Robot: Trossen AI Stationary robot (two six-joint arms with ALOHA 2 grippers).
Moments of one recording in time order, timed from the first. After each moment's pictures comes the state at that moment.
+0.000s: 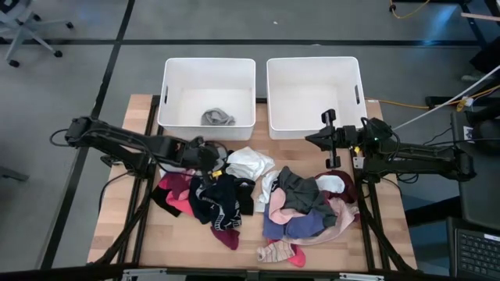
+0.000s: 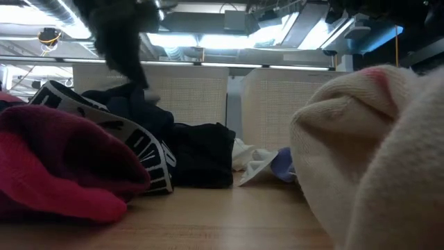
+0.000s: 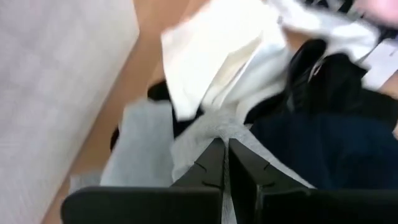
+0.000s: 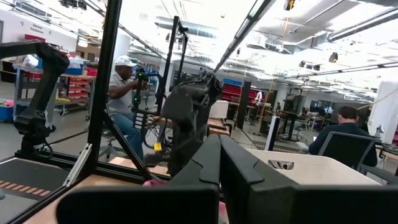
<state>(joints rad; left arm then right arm) -0.14 1.25 0.92 -0.66 -0.34 -0.42 -0.26 0.72 0.44 0.59 -0.37 -0.11</state>
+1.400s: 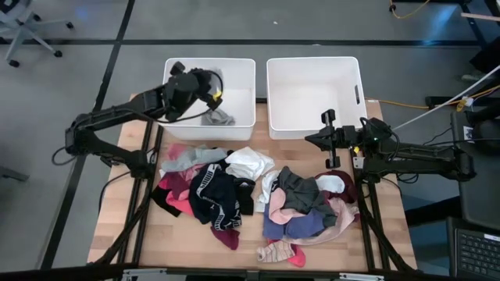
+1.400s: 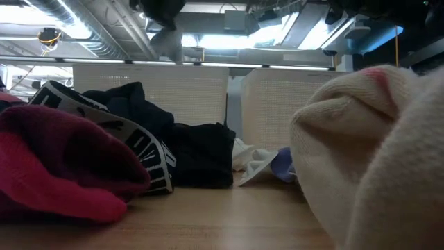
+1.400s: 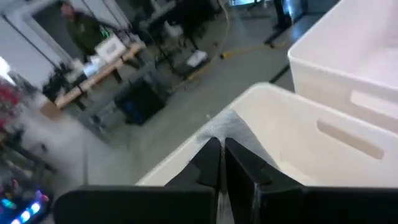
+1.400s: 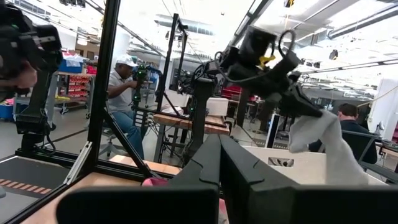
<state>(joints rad) 0.34 1.24 1.31 -0.47 -0.81 0.19 -0.26 0.72 0.44 0.58 -0.37 -0.11</state>
